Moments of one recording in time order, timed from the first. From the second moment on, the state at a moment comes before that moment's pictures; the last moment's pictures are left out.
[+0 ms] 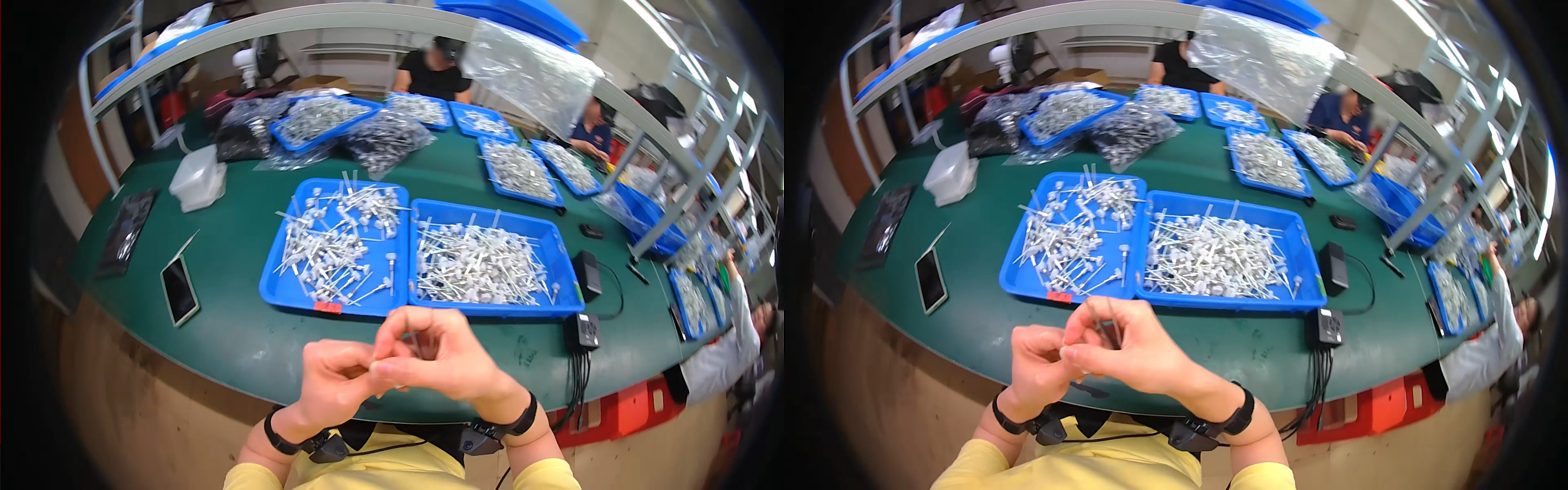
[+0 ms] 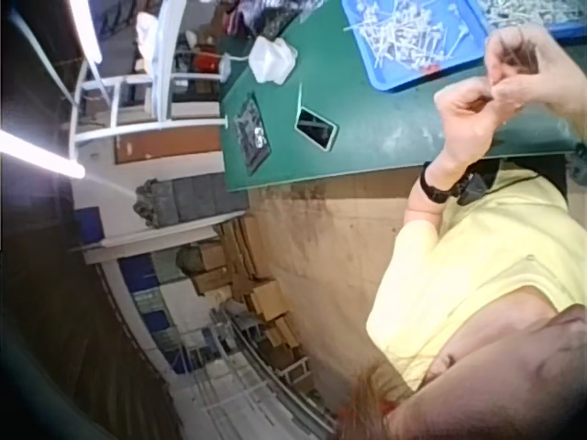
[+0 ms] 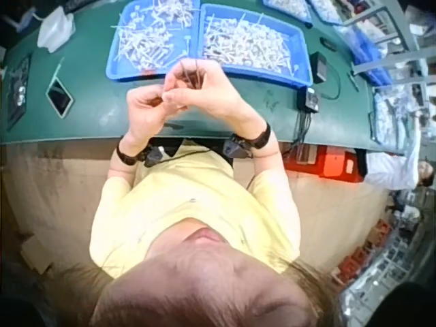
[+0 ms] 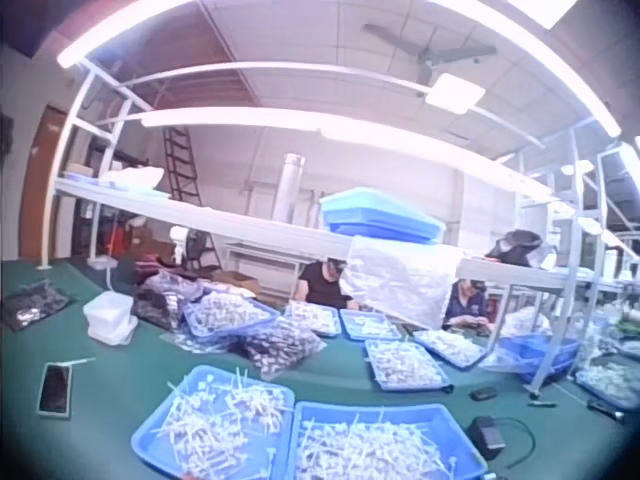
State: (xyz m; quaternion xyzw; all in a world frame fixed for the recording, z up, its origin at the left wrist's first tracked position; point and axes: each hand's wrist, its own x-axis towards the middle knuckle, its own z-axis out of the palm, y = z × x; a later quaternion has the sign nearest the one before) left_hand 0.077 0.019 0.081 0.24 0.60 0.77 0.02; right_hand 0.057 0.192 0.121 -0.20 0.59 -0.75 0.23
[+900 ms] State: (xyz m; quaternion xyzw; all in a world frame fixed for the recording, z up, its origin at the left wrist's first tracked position) left_hand -0.114 0.156 0.057 0.39 0.85 0.31 -0.19; right_hand 0.039 0.272 -0.010 -0.03 0.84 -0.46 -0.30
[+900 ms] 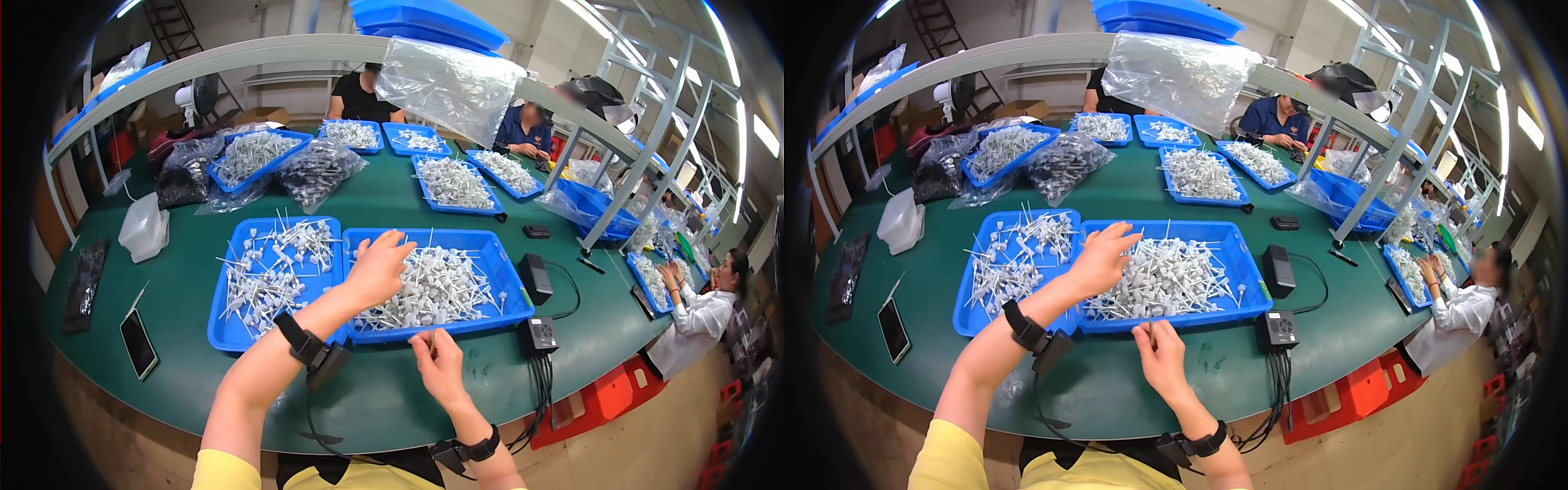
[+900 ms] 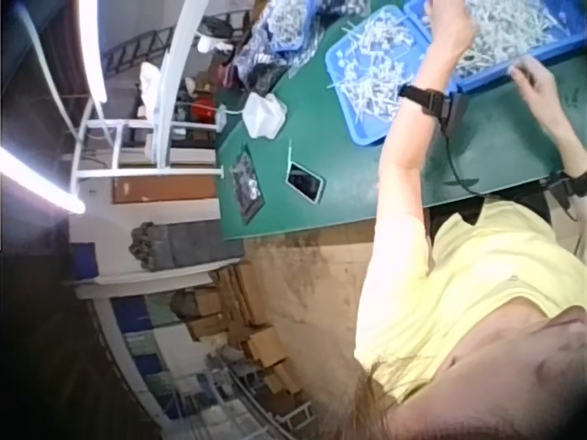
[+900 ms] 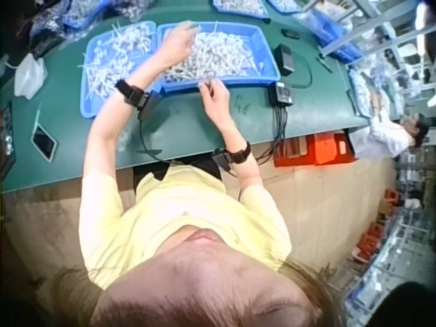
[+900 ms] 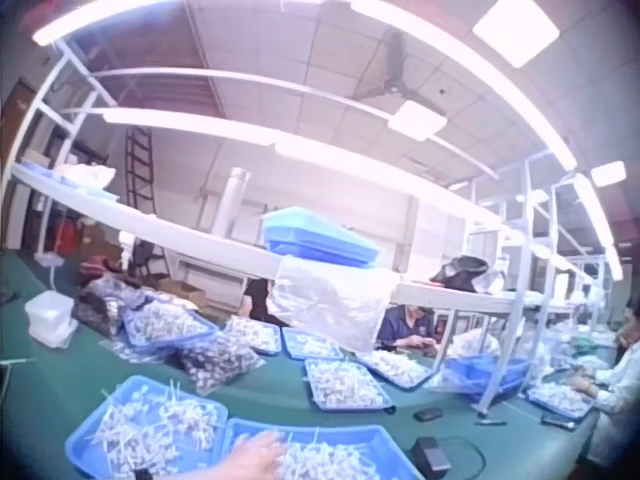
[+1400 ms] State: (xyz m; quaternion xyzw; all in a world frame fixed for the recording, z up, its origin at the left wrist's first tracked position) left_hand -0.083 -0.051 0.044 0.24 0.95 0.19 -0.04; right_hand 0.069 0.251 -0.027 -0.09 0.88 -0.43 -0.19
